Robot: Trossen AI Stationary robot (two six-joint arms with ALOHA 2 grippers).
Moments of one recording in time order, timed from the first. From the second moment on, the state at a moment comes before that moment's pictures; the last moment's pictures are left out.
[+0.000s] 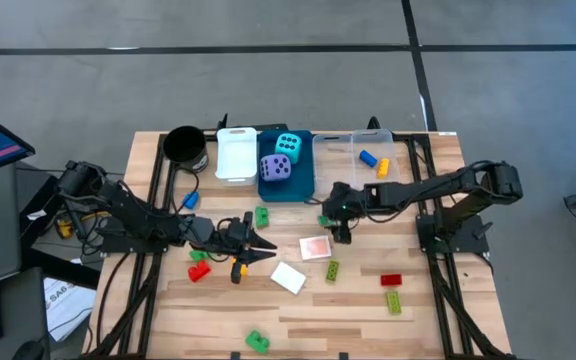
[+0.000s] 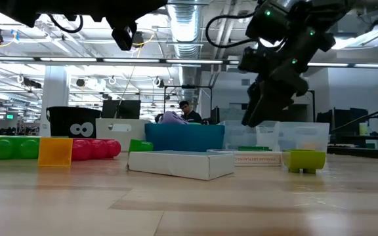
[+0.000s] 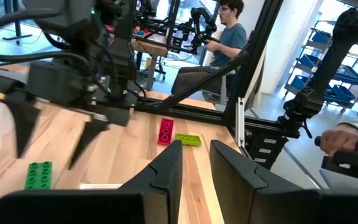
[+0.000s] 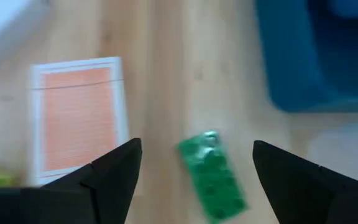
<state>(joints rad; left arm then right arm) -0.34 1.35 0.54 0.78 -0.23 -0.25 -0.08 1.49 0.78 -0.23 0.09 -0.10</state>
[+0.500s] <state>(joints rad) -0.34 1.35 0.54 0.78 -0.23 -0.29 -0.13 1.49 0.78 -0.15 0.02 -0.02</state>
